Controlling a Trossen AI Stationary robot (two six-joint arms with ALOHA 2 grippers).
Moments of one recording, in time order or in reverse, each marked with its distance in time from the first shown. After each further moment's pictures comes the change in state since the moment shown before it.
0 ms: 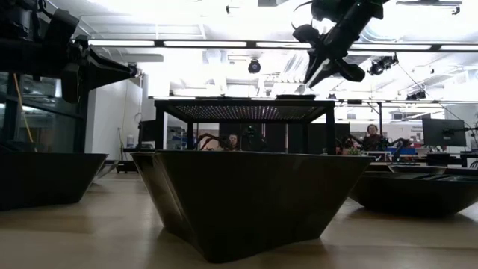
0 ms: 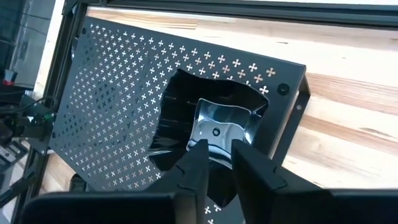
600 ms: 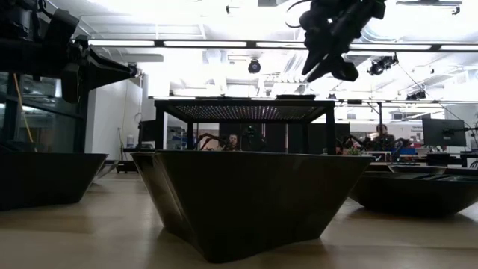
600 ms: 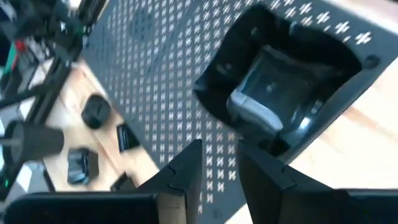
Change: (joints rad) left arm 0.000 0.000 0.000 0.000 0.000 0.000; right arm 0.040 -0.005 0.000 -0.048 -0.209 -0.271
